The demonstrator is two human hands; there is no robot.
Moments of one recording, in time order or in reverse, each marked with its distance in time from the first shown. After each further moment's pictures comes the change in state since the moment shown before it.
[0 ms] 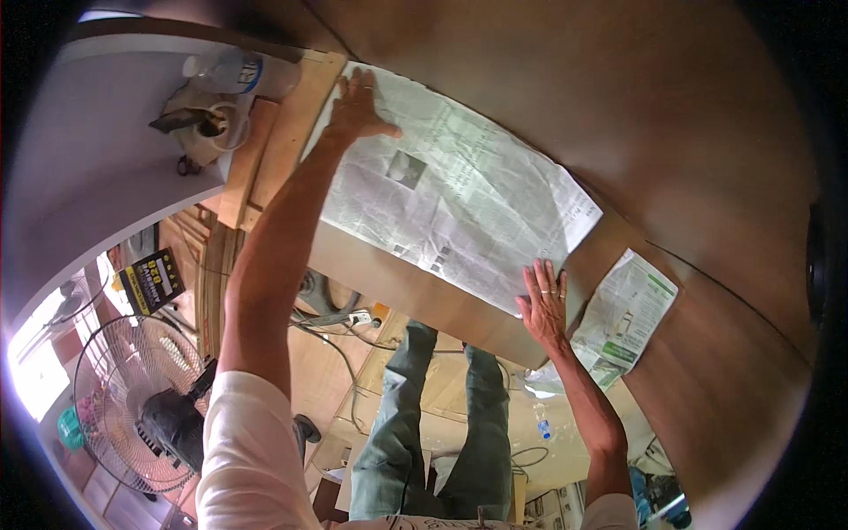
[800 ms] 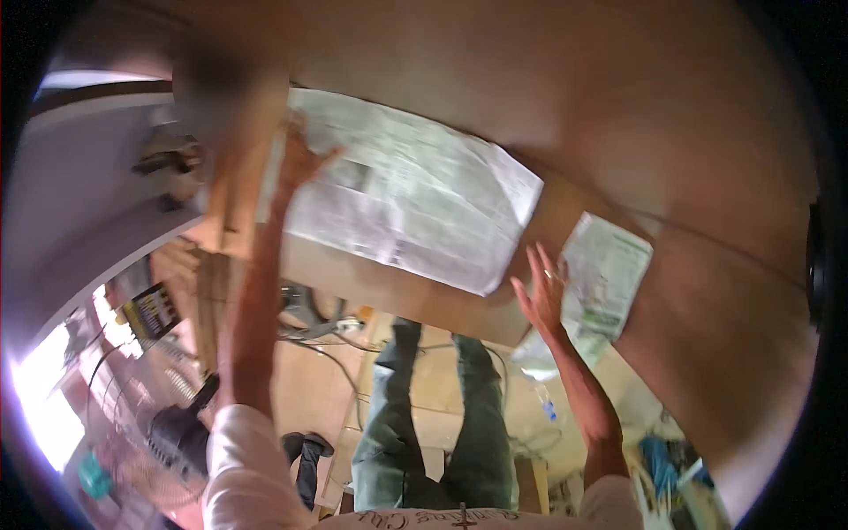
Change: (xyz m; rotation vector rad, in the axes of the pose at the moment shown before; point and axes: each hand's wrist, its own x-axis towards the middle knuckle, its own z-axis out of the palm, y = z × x) left_hand -0.085 -0.036 0.022 -0.284 0.324 0.078; right_hand -0.034 0.006 -0.045 0.185 0.152 0.238
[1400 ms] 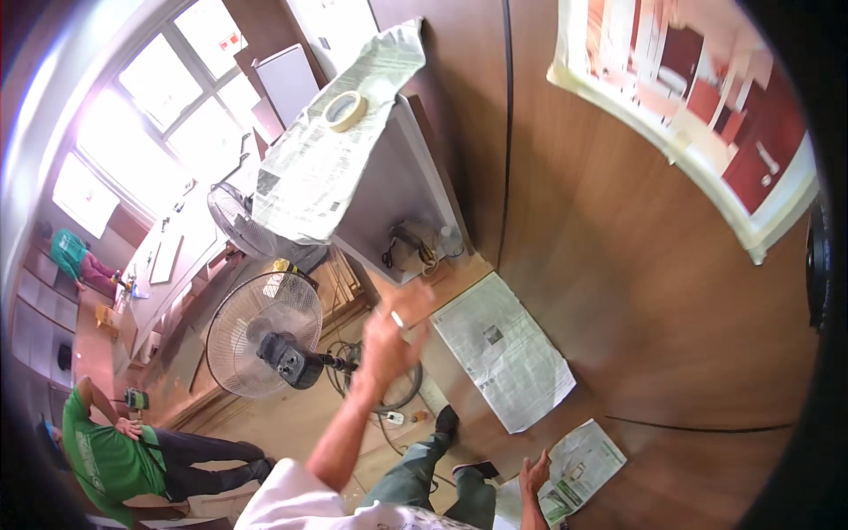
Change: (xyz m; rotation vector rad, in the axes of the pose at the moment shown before) left_hand -0.294 0.338 -0.500 -0.130 0.739 0.127; right_hand -0.165 -0.013 -0.091 0.208 -0.022 0.200
